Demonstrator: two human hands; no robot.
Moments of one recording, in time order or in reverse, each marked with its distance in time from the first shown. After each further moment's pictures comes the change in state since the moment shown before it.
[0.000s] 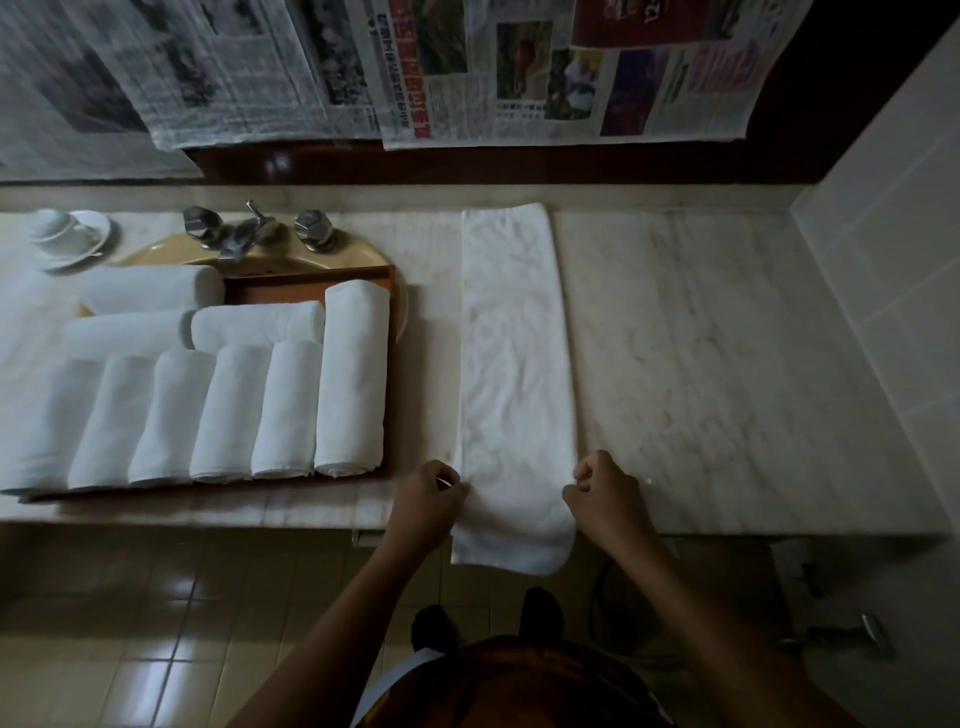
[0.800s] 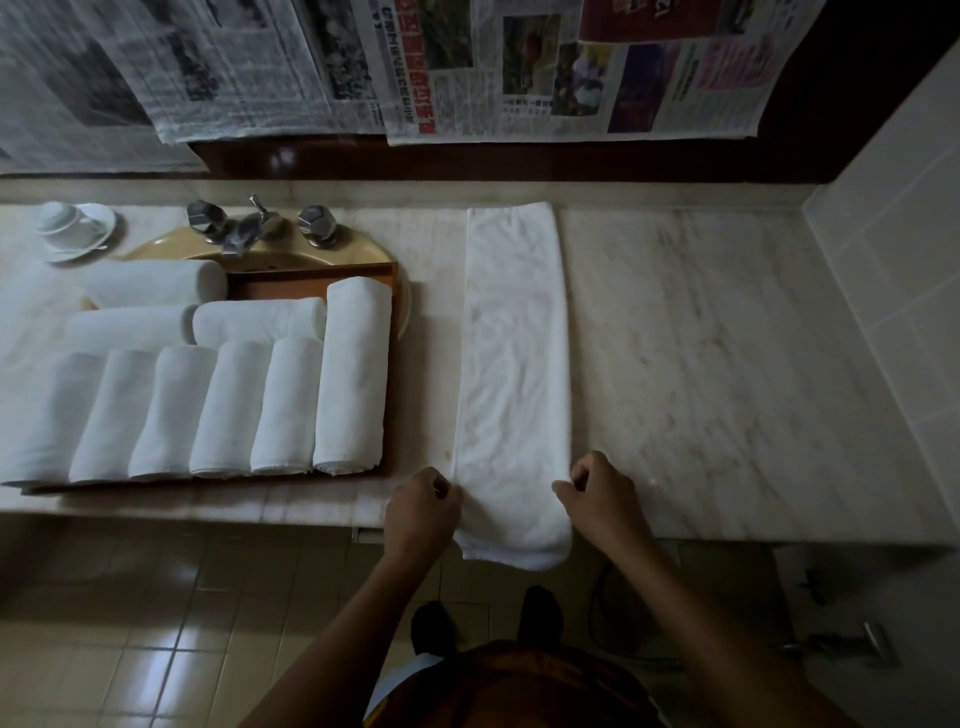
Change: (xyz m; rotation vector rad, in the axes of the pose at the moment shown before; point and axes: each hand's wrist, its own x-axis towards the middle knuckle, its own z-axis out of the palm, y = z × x) left_hand -0.006 -0.008 0.010 0.218 0.166 0.028; right_hand 0.011 0.001 0.007 0.017 -0.003 -0.026
